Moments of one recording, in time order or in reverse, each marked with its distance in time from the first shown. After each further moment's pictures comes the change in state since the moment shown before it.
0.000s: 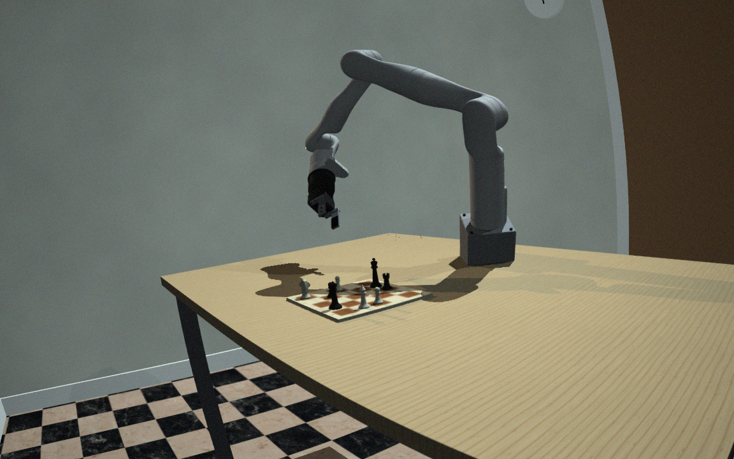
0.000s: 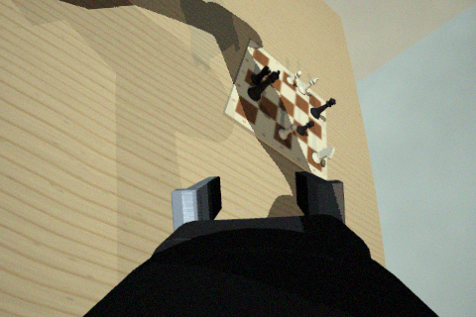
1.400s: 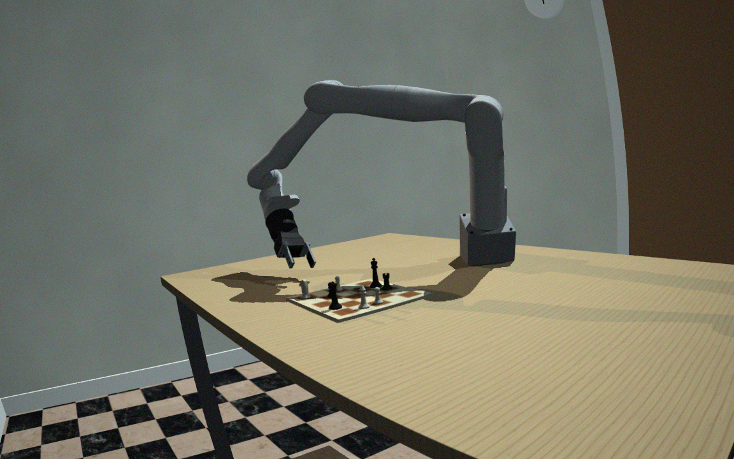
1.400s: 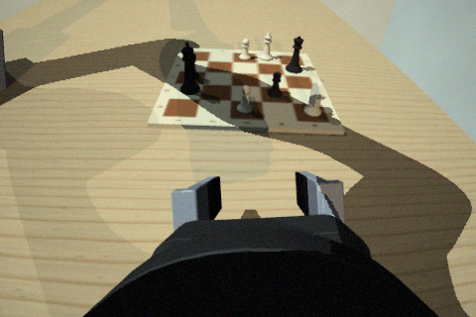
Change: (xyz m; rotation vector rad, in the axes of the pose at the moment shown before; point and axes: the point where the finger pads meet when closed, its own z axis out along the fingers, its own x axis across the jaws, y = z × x) arm 0.043 0.056 0.146 0.173 -0.294 0.563
